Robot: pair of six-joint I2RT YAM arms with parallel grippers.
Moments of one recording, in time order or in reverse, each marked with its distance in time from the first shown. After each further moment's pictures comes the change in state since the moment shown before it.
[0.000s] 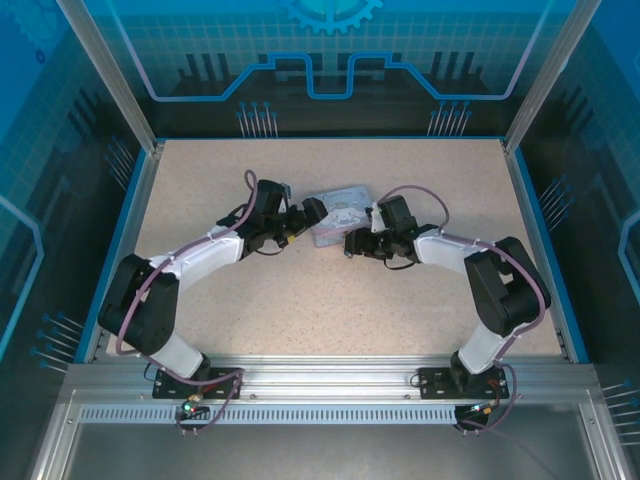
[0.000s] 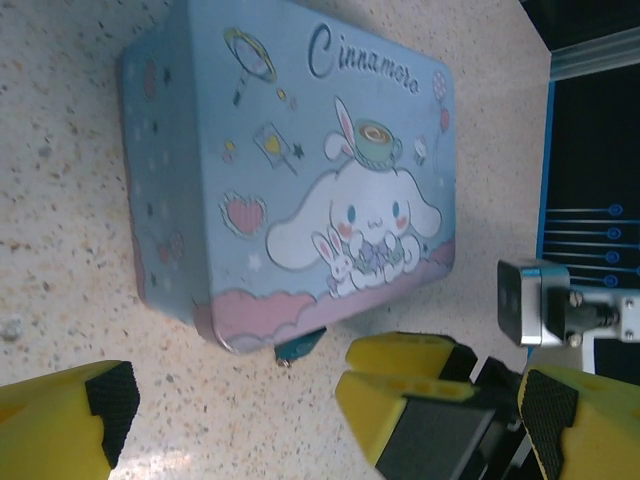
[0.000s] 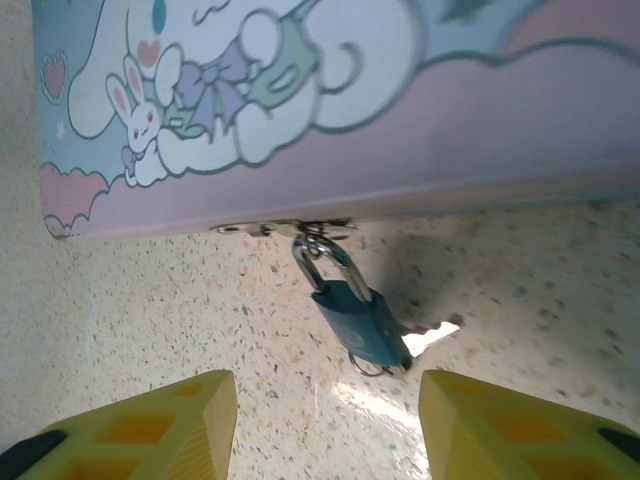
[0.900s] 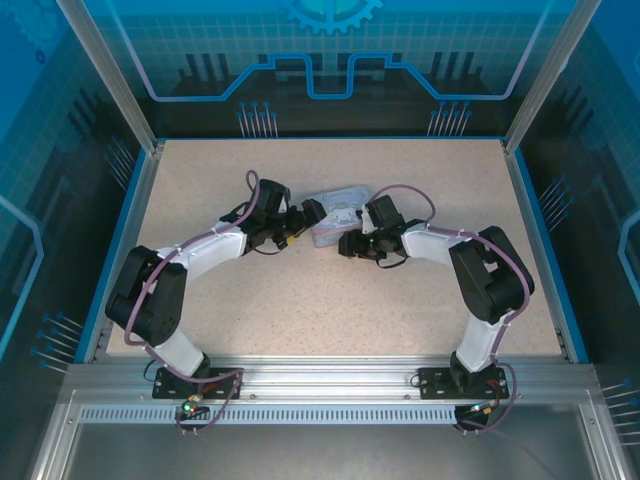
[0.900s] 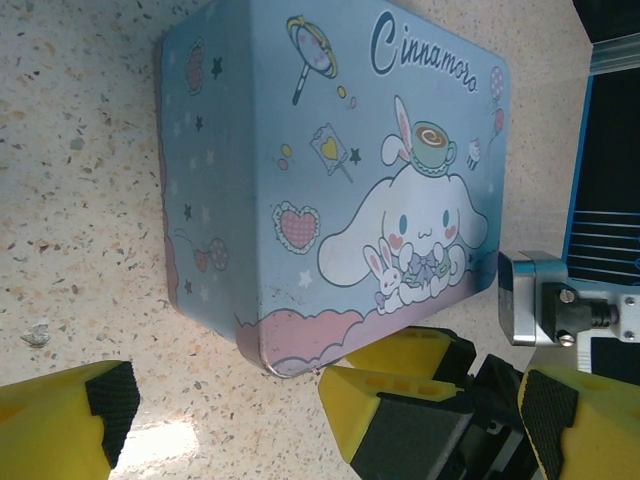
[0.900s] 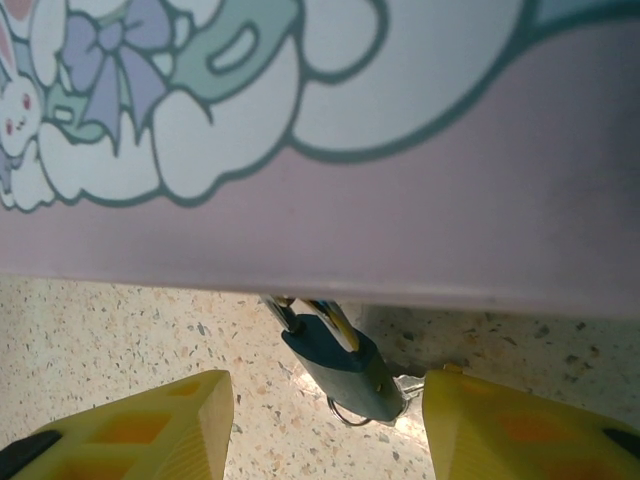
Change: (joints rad) left arm 0.016 0.055 0.015 -0.019 0.022 0.000; right arm 0.033 0.100 0.083 -0.067 0.052 -0.035
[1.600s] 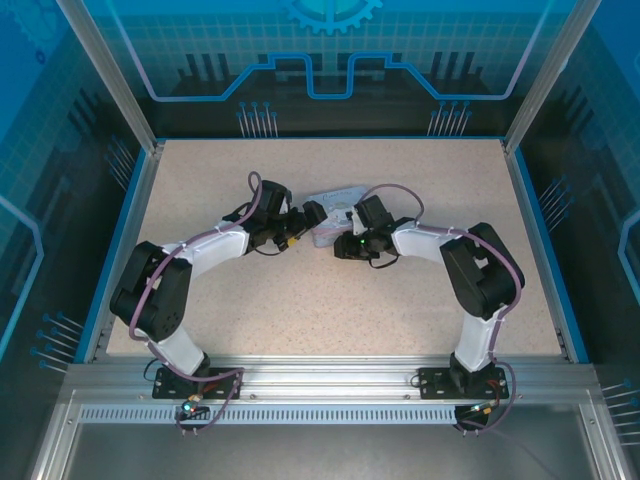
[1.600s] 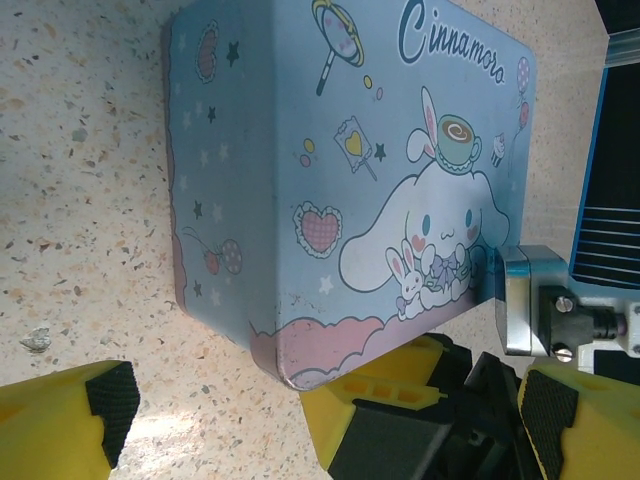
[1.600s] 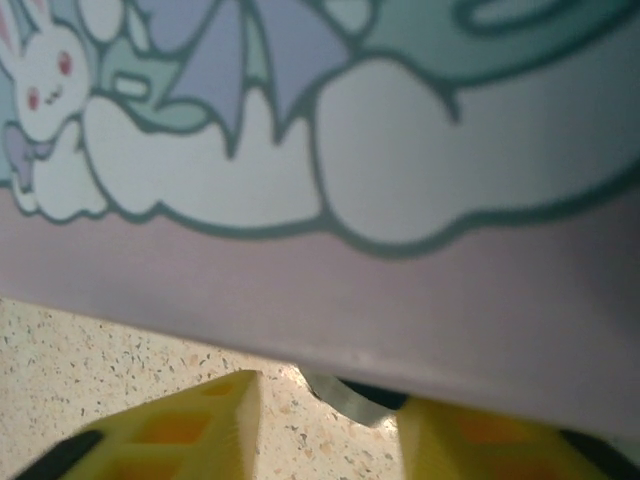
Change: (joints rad) left arm 0.004 0.029 0.002 0.010 0.016 -0.001; right arm 0.051 0.053 0.064 -0.044 0.035 -0.027
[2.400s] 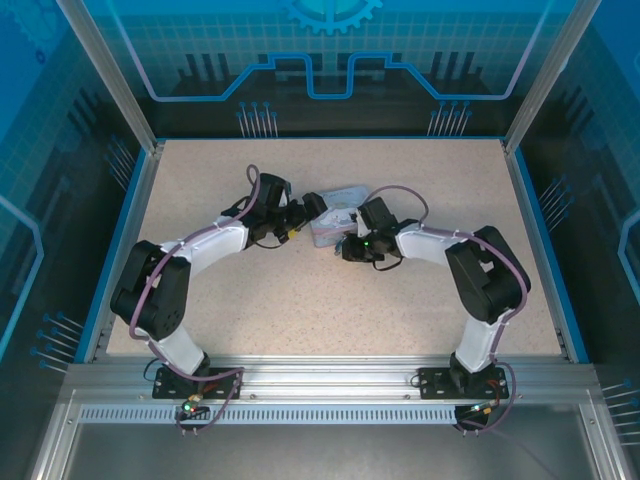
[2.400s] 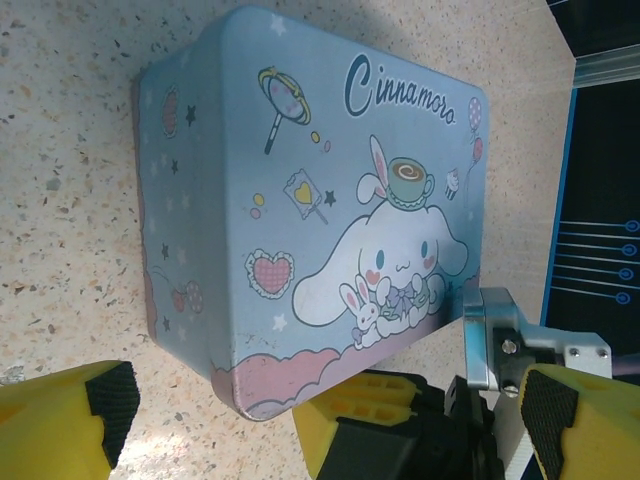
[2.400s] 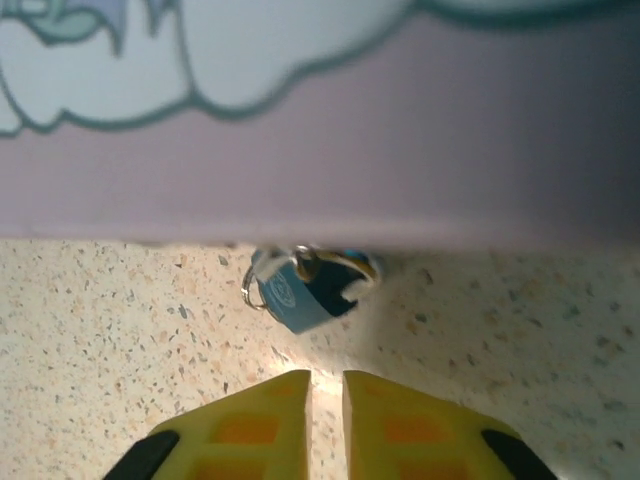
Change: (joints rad) left arm 0.013 0.008 0.052 -0.002 0.000 0.002; right arm -0.011 -0.053 -0.047 -0.022 0.031 0.017
